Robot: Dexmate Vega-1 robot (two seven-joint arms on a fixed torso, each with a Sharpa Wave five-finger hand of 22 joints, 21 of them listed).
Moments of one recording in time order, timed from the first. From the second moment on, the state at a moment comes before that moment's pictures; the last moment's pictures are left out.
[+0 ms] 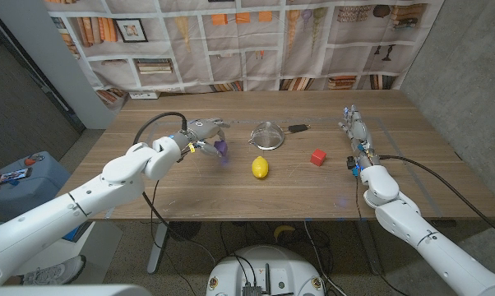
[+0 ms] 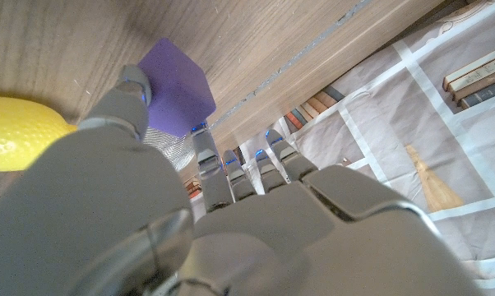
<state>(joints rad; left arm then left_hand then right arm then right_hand) 0.90 0.99 0.54 -2.00 0.78 0.18 -0.10 0.88 -0.08 0.46 -0.16 0.18 0.83 -0.06 0.36 0.18 0.18 -0.18 0.21 0.17 0.06 -0.03 0.19 0.17 0.17 -0.04 0.20 0.17 -1.05 -0.58 -0.32 -1.49 0.38 0.38 -0.28 0.12 0.12 0.22 0.11 0.26 0.15 -0.06 0.19 0.17 0.11 0.00 0.20 0.19 0.01 -0.02 0.20 0.27 0.25 -0.03 0.19 0.16</state>
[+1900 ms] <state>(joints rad) 0.94 0.79 0.51 -2.01 0.47 0.33 0.16 0.86 -0.06 0.44 -0.16 0.19 0.83 -0.06 0.32 0.19 0.21 -0.18 0.20 0.17 0.07 -0.04 0.18 0.17 0.17 -0.04 0.20 0.17 -1.02 -0.98 -0.34 -1.67 -0.06 0.27 -0.14 0.20 0.09 0.26 0.02 0.24 0.15 -0.16 0.18 0.17 0.11 -0.02 0.19 0.19 0.04 -0.03 0.21 0.24 0.27 -0.03 0.19 0.17</state>
